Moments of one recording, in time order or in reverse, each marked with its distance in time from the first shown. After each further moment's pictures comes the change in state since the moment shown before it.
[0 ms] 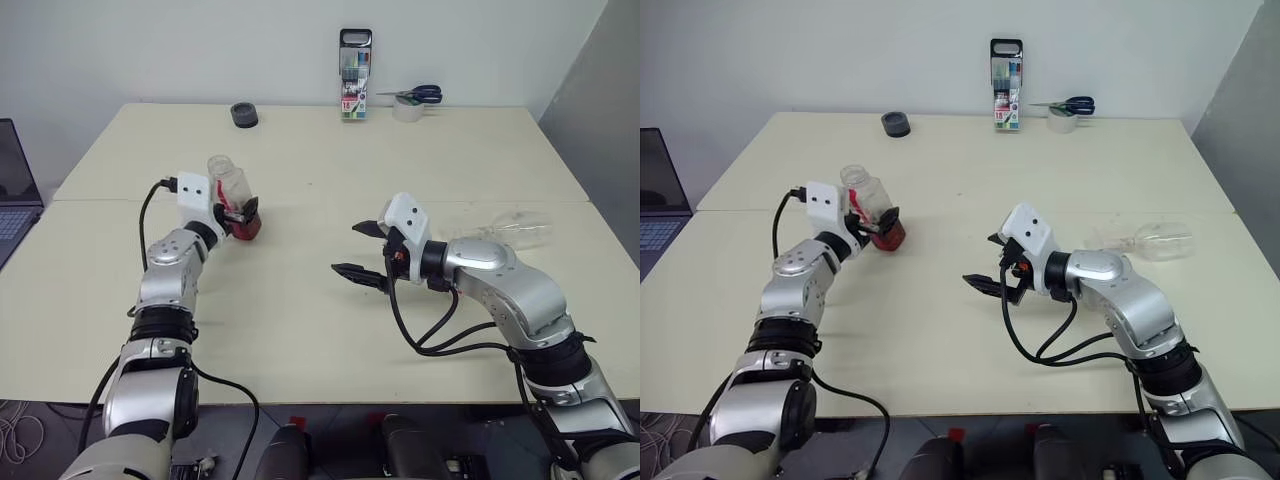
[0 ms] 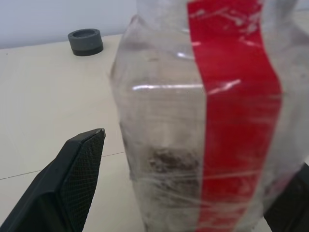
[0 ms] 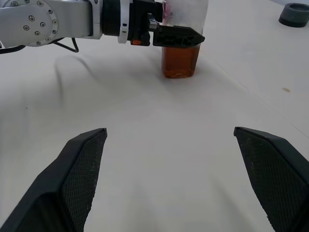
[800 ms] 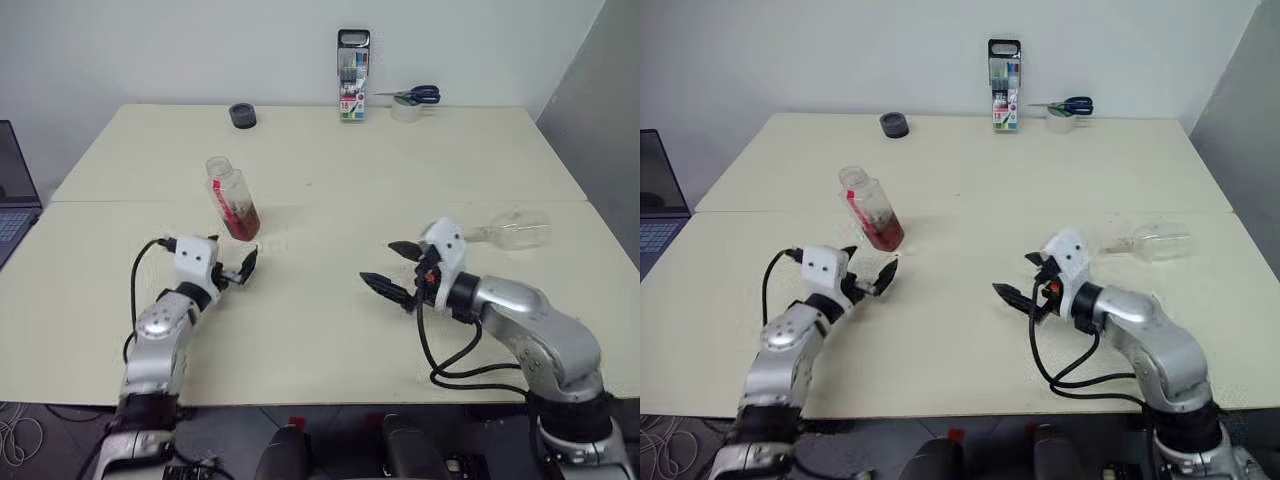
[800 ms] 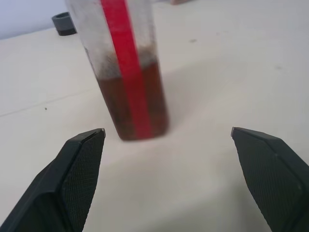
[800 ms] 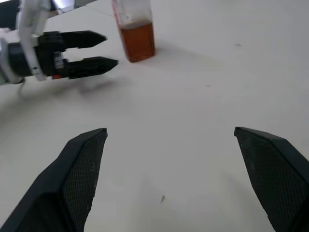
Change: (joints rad) left arm 0.542 0.001 -0.018 -0.540 0.002 -0.015 -0.048; right arm 0.344 0.114 -0.270 -0.267 0.088 0.170 -0.221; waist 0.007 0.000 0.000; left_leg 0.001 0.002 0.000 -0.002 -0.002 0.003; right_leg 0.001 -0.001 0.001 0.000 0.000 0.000
